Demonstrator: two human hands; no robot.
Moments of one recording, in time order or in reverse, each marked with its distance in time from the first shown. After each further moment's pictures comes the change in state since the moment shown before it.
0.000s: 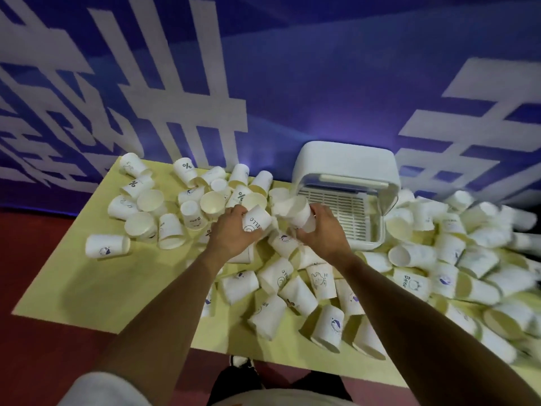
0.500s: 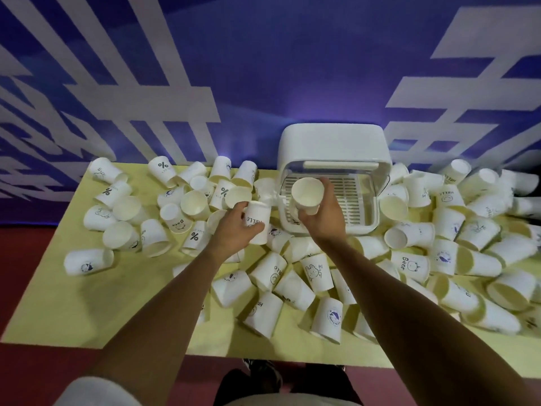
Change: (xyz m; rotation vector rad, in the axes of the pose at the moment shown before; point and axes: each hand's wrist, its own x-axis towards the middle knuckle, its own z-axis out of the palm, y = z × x) left_hand 0.025 0.022 0.031 -0.306 -0.184 -0.038; right_hand 0.019 0.030 0.005 0.230 0.273 0.128
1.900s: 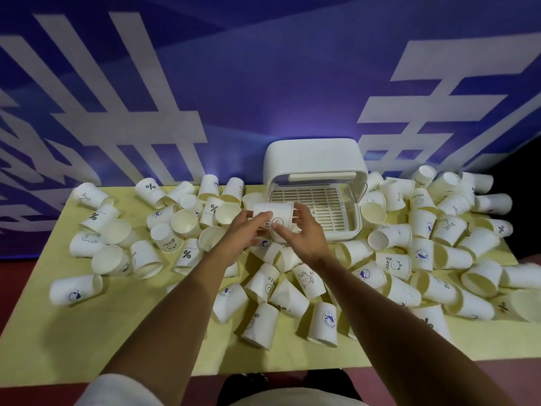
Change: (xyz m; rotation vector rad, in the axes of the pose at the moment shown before) left_hand 0.009 0.033 0.011 -0.491 -0.215 -0.172; right_hand -0.035 -0.030 -0.006 0.232 -0.144 0.122
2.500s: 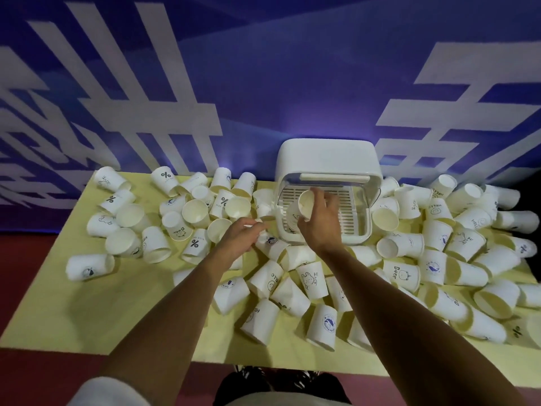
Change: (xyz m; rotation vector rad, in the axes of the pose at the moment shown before) left_hand -0.012 -0.021 -0.012 0.154 0.147 -0.026; right_hand 0.036 0.006 -0.010 -0.448 0.130 -0.140
